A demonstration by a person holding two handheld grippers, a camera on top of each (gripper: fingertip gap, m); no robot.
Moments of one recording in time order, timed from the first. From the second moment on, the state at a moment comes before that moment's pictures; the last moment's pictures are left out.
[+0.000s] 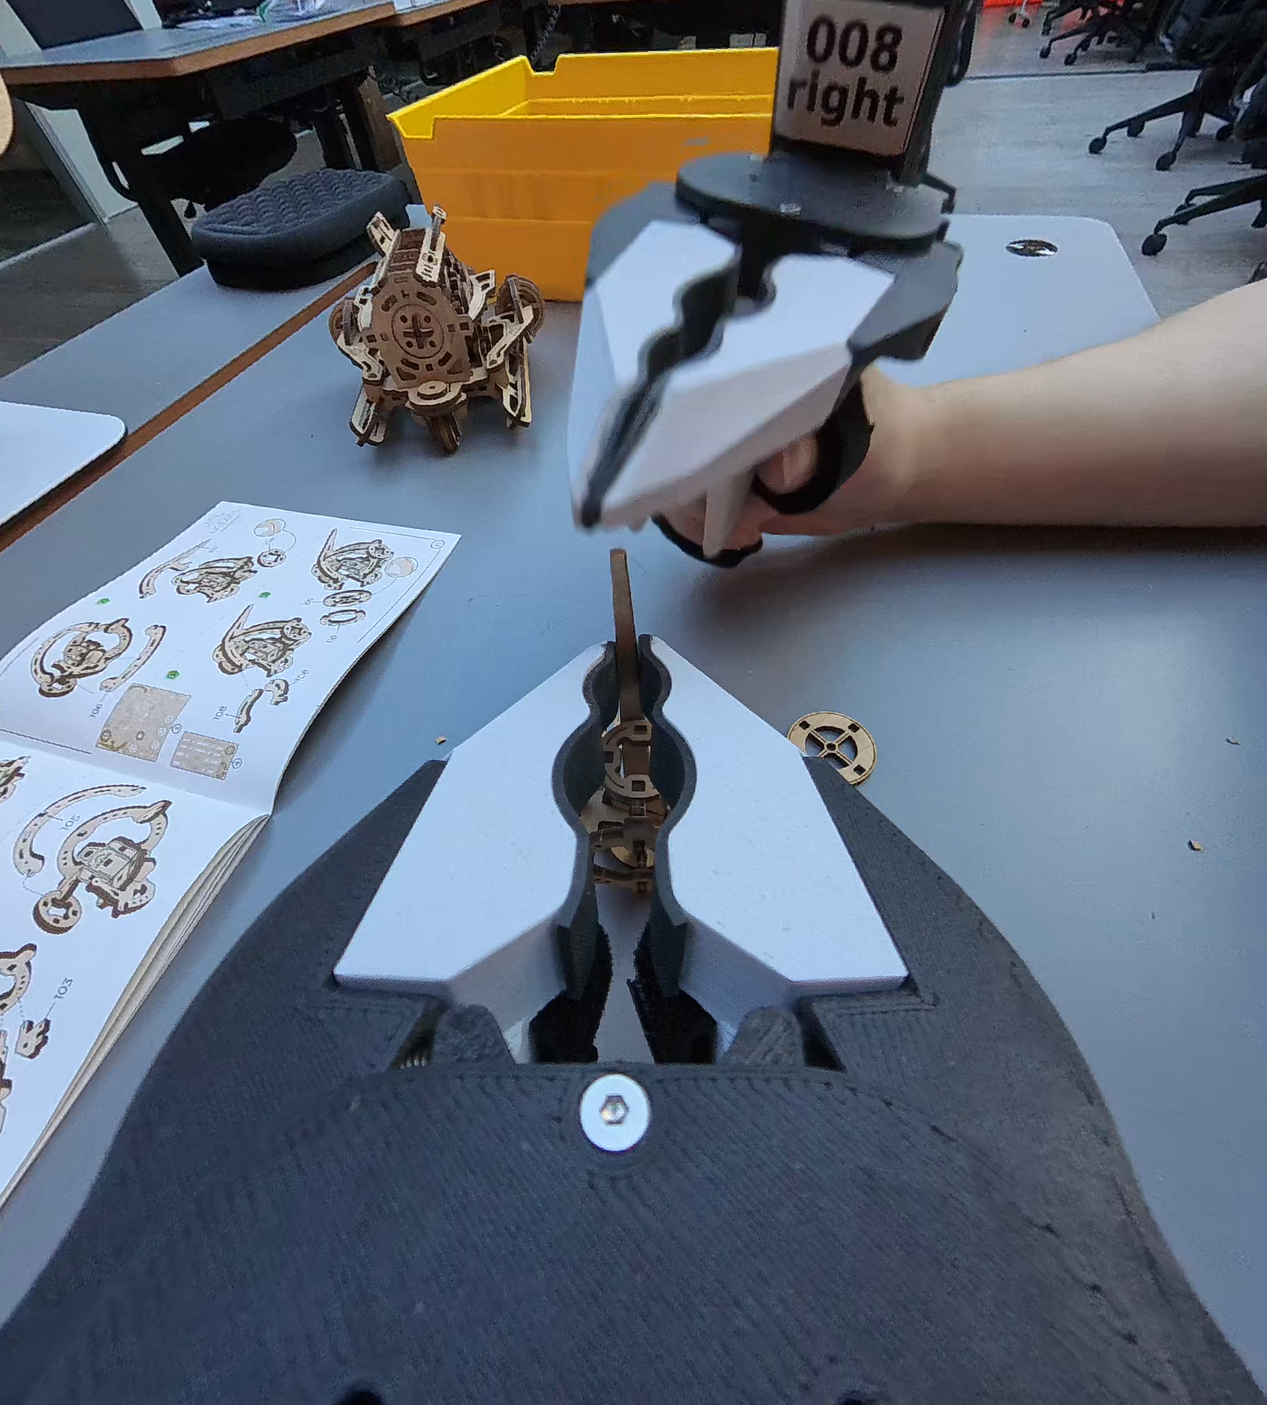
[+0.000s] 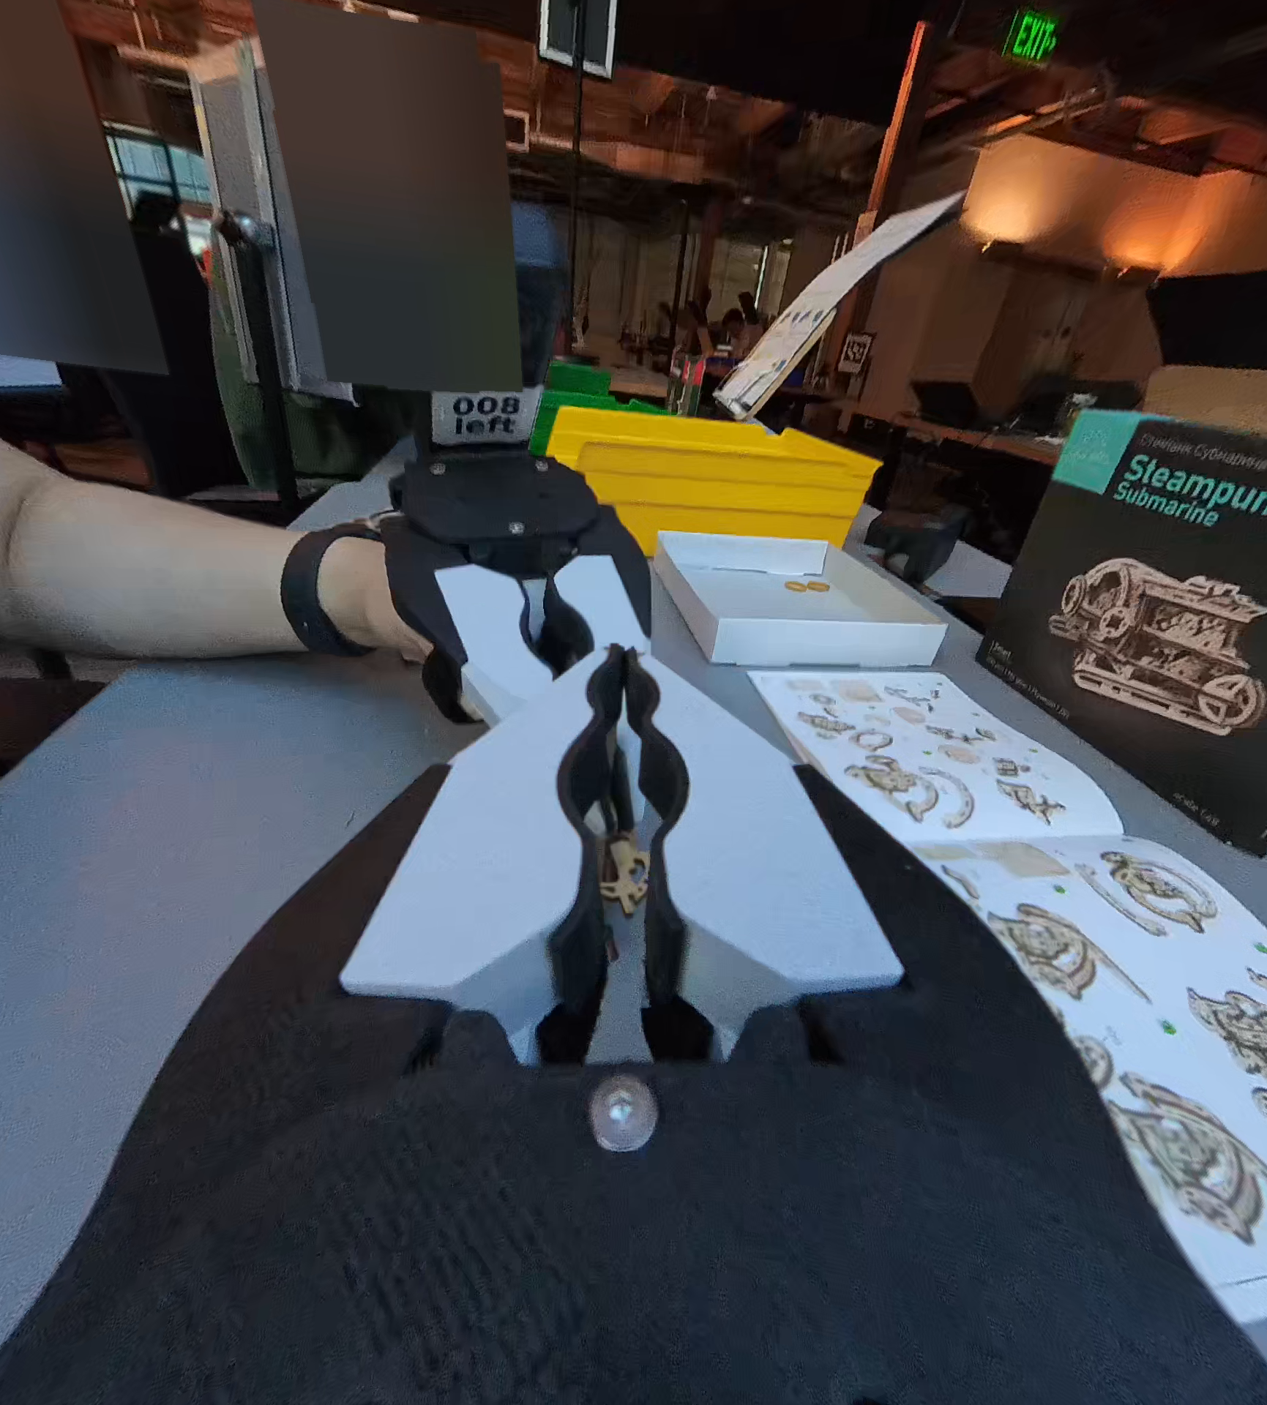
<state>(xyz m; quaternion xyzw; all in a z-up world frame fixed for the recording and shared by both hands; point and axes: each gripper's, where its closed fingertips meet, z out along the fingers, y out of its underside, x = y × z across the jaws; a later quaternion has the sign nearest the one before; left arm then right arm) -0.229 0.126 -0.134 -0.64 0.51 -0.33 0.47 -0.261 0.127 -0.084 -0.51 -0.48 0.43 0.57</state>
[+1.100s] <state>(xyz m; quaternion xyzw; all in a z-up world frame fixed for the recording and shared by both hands) -0.228 0.126 -0.134 -0.64 0.51 -0.33 0.47 -0.255 0.126 -0.061 -0.51 -0.43 0.40 0.63</state>
